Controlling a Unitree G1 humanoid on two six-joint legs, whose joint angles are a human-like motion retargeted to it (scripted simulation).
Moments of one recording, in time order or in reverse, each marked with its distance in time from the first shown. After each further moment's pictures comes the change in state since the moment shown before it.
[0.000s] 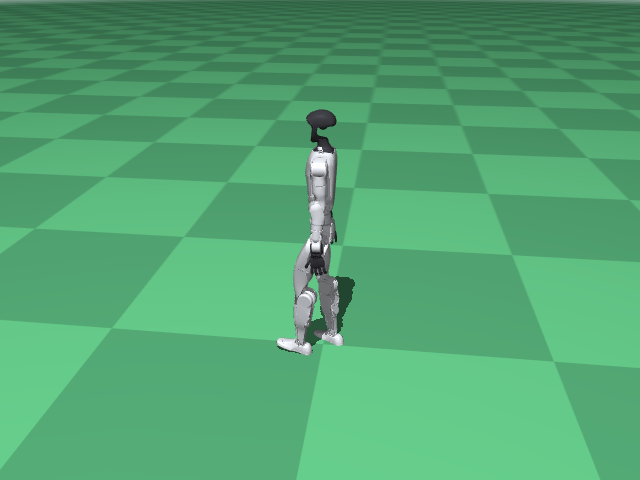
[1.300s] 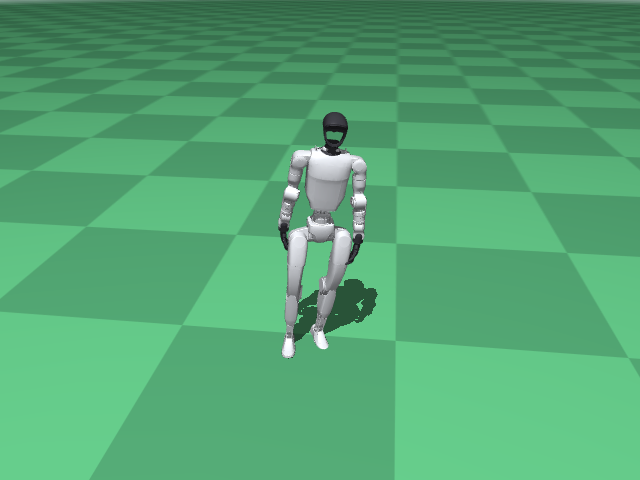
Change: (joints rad) left arm -0.120 0.015 -0.086 0.070 0.006 0.008 -0.059; right arm 0.087 0.090 0.007 0.015 -0.046 -0.044 0.036; waist -0.158 -0.022 -0.017; left_leg 0.224 0.049 0.292 -0.122 -0.032 -0.004; right_leg -0.203 -0.021 0.345 0.060 -0.038 0.090
